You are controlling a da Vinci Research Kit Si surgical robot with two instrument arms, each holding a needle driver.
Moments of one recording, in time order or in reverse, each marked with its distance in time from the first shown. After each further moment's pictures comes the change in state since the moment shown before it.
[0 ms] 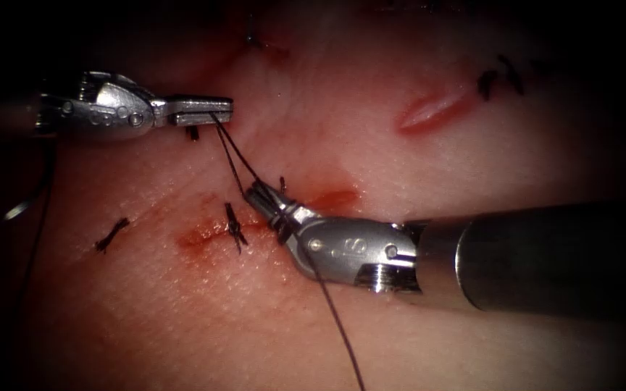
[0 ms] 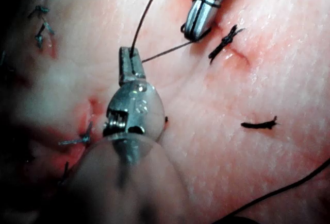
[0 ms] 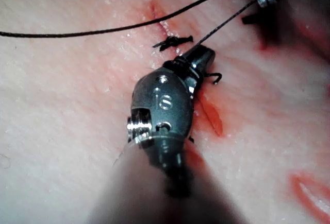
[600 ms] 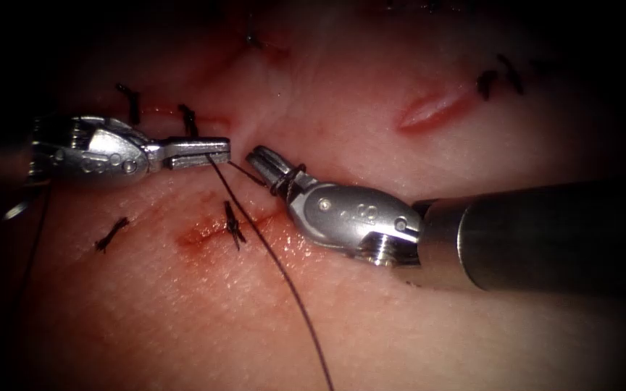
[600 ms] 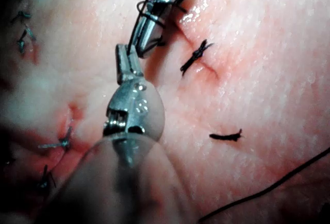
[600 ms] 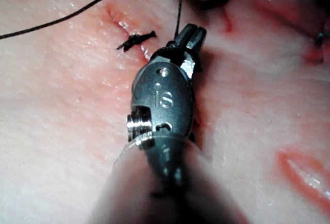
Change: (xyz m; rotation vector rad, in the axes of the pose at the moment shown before) right arm 0.003 0.004 0.004 -0.127 0.131 0.205; left arm 0.004 0.005 -0.001 -0.022 0.045 0.023
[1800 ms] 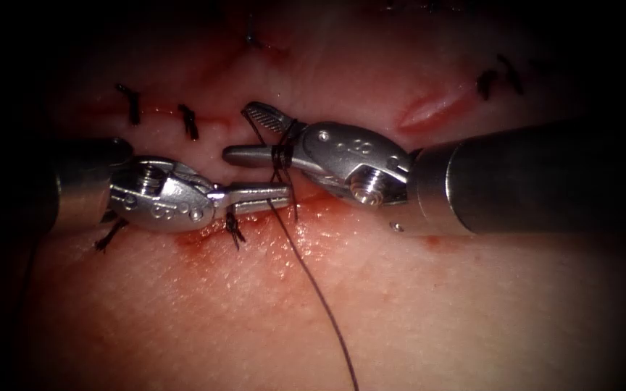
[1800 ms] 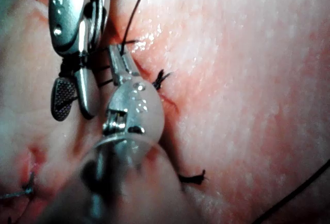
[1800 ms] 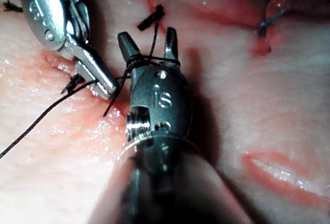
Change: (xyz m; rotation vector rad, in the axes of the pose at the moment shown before) right arm 0.001 0.006 0.007 0.196 -0.102 0.277; left arm 0.001 0.007 0.007 -0.028 0.071 0.083
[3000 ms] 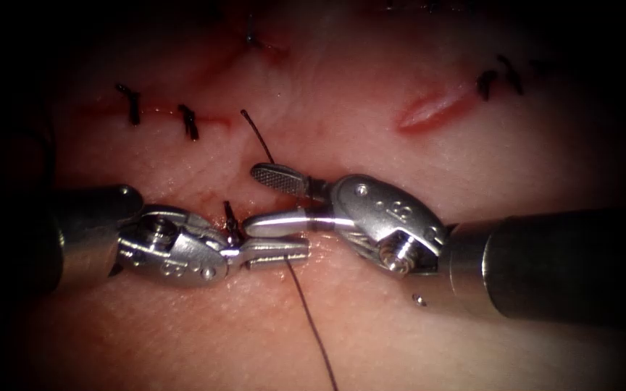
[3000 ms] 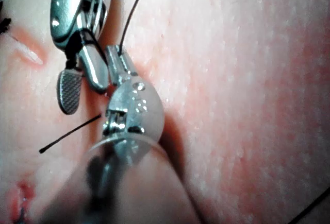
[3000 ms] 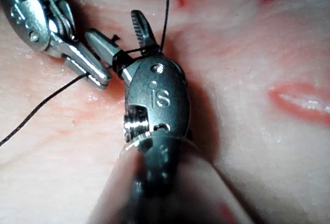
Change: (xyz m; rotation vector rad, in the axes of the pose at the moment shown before) right arm 0.001 0.001 -0.007 0.069 0.206 0.063; left arm 0.007 0.004 0.001 -0.018 0.027 0.038
